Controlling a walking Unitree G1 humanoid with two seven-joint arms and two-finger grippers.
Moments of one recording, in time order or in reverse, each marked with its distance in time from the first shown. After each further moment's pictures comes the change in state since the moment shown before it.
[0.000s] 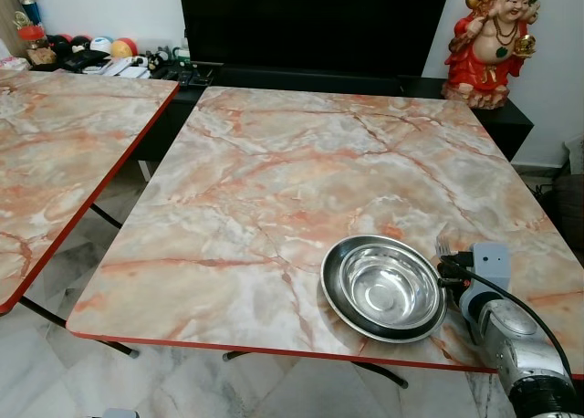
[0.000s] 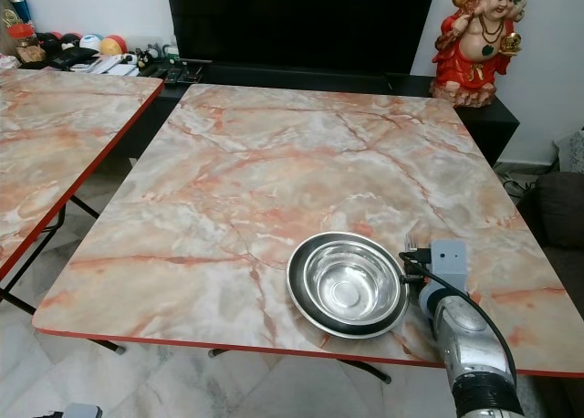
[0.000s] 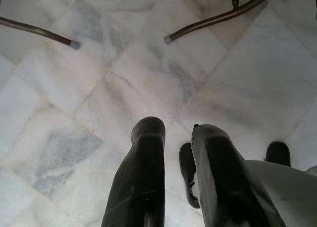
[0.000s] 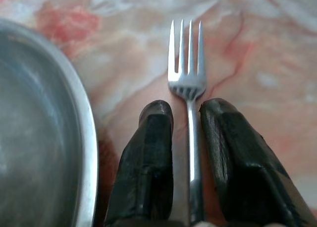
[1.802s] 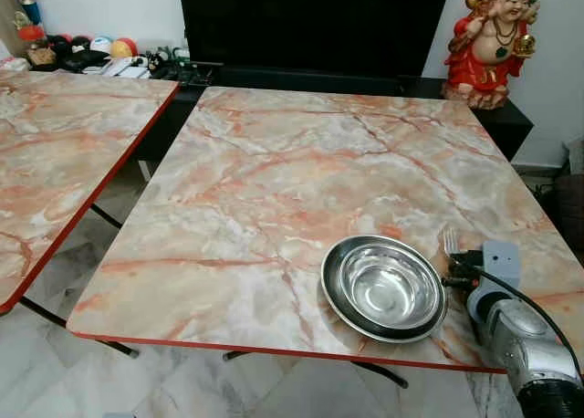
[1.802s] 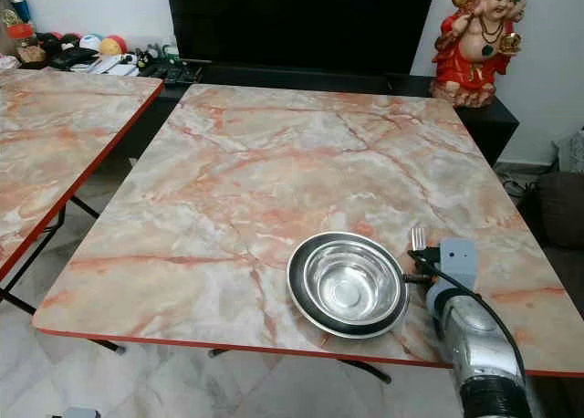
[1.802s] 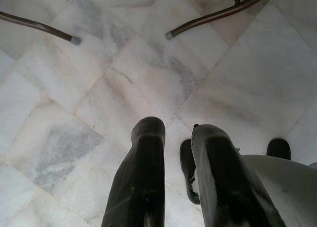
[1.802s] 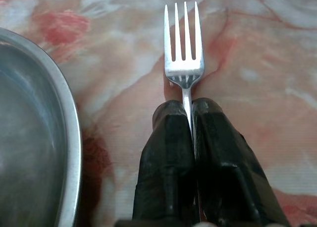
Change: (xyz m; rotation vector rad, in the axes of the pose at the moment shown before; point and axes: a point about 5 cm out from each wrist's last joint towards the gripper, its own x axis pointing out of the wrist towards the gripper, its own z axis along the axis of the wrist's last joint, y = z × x) left arm -0.002 0.001 -0.005 -0.003 0.010 0.004; right arm -0.007 -0.008 0.006 0.029 0.010 -0.008
